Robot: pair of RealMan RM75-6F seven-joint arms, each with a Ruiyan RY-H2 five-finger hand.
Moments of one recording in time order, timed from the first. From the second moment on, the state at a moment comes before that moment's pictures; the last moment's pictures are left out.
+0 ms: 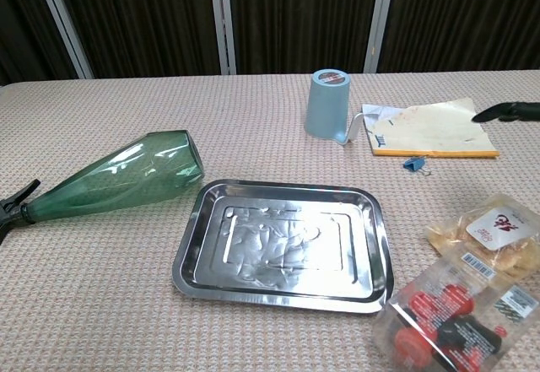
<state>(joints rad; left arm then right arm) -0.05 -1.10 -0.02 -1.75 1.51 1.50 0.11 0.46 -1.12 0.07 -1.60 -1.59 0.93 0.16</state>
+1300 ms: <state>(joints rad) -0.06 -1.11 -0.02 -1.73 1.48 1.47 0.11 0.67 -1.21 -0.02 -1.48 -1.46 0.63 0.04</state>
